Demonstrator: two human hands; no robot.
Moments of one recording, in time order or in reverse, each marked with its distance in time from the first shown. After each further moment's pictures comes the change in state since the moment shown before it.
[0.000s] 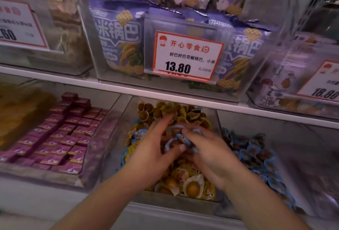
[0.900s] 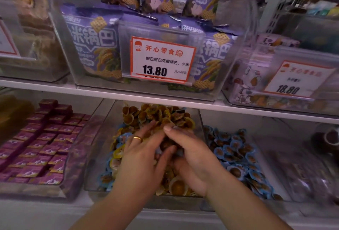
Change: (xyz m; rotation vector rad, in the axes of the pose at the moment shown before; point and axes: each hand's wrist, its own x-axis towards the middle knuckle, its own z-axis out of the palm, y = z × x) left_hand -0.015 0.019 0.017 0.351 0.186 0.278; right_hand -0.023 -0.005 0.008 0.302 -0.120 0.053
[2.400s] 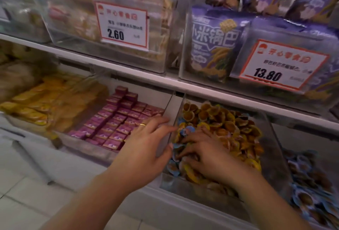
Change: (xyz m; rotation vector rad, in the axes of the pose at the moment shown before) left_hand -0.038 -0.094 -0.114 0.213 -0.152 -0.126; right_hand 0.087 0.062 0.023 -1.942 -0.463 -0.567
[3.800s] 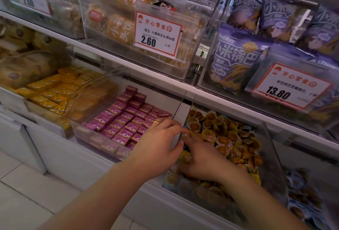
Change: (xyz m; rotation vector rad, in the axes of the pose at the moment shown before) left_hand 0.009 0.009 0.000 -0.038 0.052 -0.040; right_hand 0.020 -0.029 -0.004 0.056 -0.143 0.241
